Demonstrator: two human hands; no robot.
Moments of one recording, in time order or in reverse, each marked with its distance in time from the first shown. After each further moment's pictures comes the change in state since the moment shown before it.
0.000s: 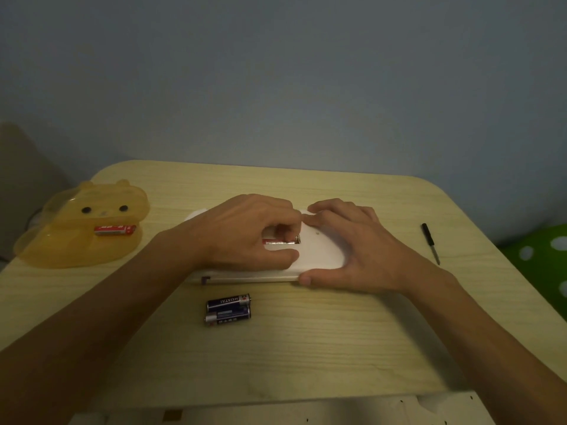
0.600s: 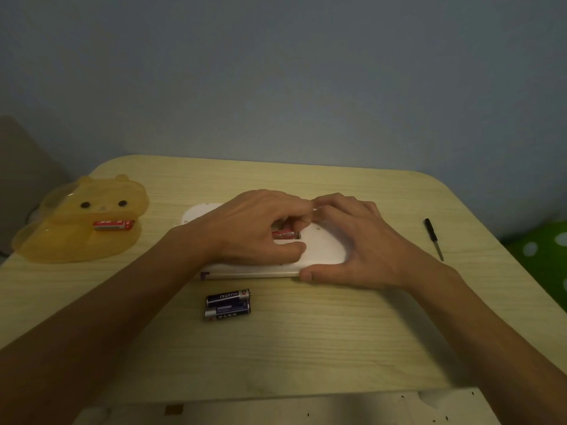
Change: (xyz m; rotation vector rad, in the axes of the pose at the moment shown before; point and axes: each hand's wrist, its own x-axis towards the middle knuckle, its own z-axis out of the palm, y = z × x) left_hand 0.006 0.009 0.005 -0.070 0.024 0.007; right_hand 0.001 0.000 0.000 0.003 0.001 -0.022
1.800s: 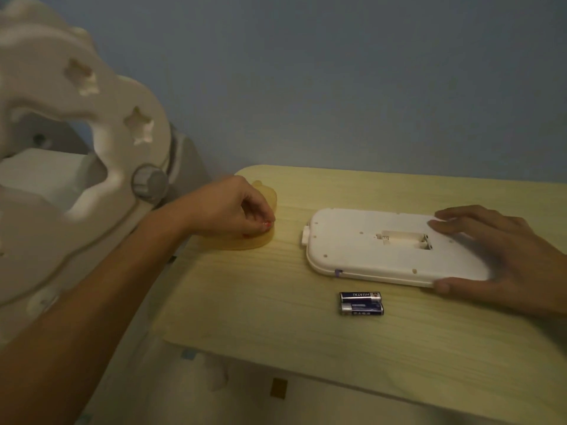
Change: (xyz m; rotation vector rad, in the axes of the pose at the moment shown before) left_hand -0.150 -0.081 -0.108 0.052 -0.009 -0.585; right_hand -0.001 0.009 0.003 0.041 0.060 0.011
